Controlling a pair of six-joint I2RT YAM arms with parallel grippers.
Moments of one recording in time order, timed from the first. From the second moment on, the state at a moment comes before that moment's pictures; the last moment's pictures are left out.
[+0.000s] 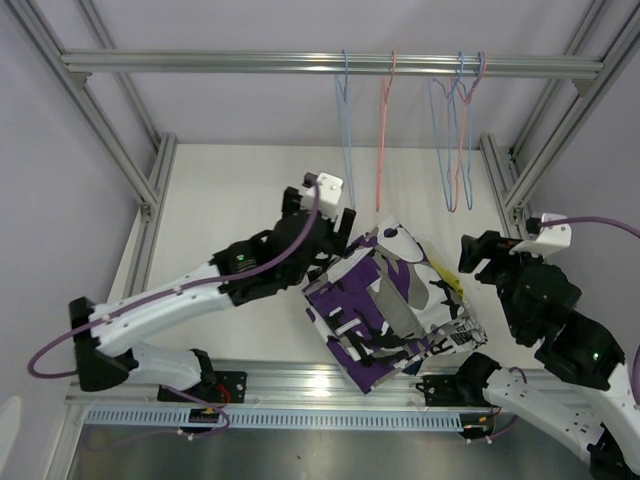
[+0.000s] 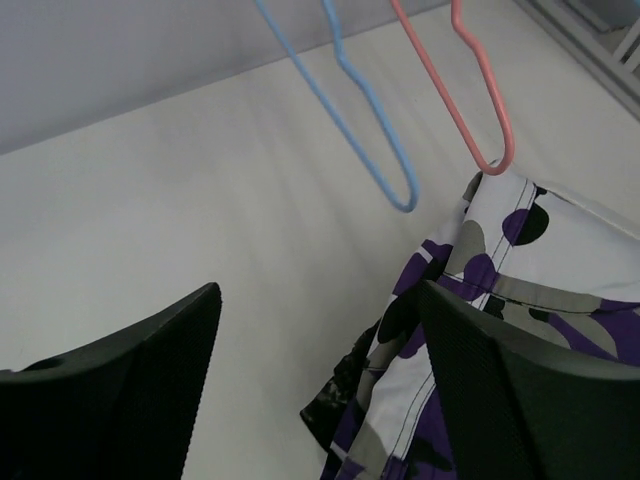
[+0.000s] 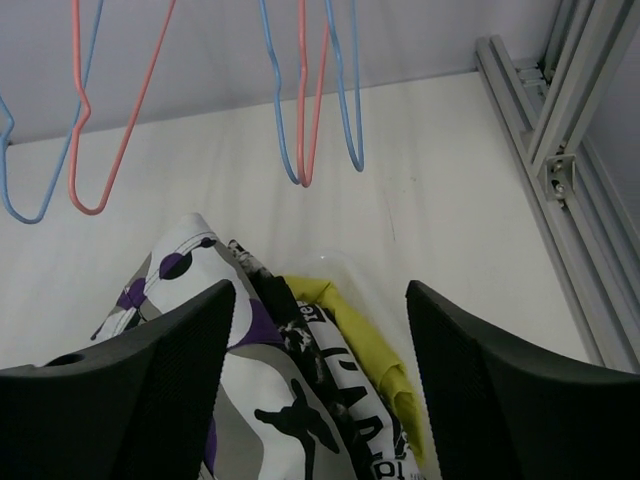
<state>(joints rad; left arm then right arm) -1.11 1.32 1.32 -0.37 -0.73 -0.18 0.80 0.51 1.06 -0.72 0.76 0.34</state>
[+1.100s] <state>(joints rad) -0.99 0.75 0.96 -0.32 -0.69 -0.01 0.37 1.01 1.37 -0.83 0.42 0.28</state>
